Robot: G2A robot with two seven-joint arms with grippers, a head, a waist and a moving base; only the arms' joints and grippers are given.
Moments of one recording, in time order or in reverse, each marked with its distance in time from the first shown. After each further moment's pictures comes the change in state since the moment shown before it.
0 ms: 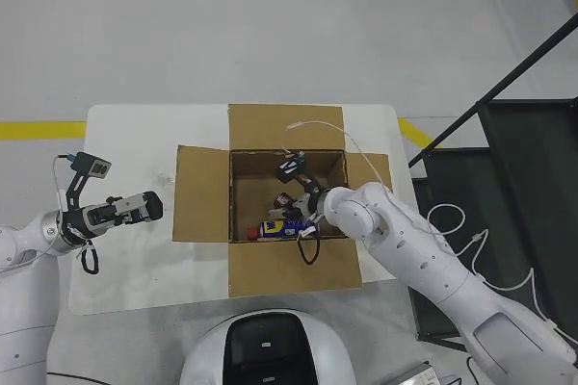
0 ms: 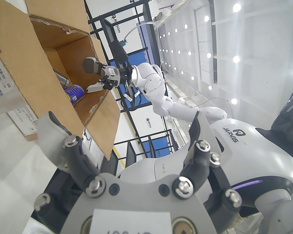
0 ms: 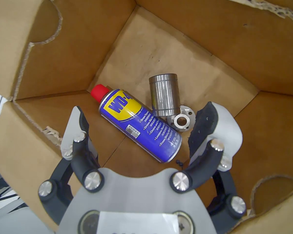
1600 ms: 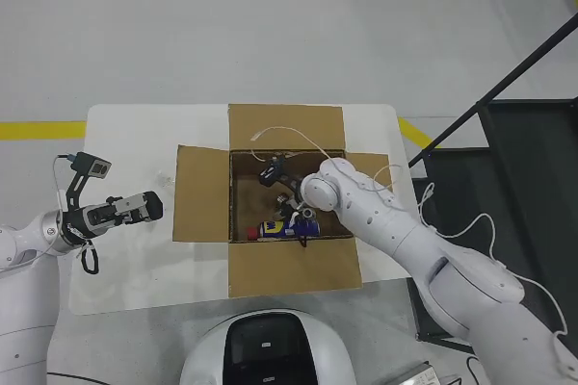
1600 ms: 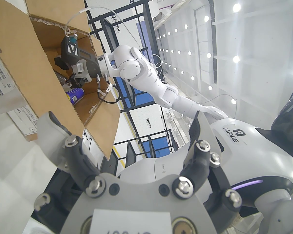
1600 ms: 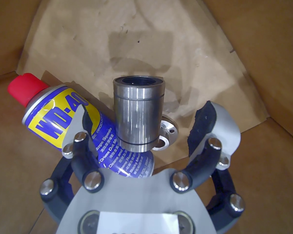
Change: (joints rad) left arm 0.000 0.000 0.000 0.000 0.000 0.000 0.000; right arm 0.325 -0.232 -0.290 0.632 0.023 -0.218 0.056
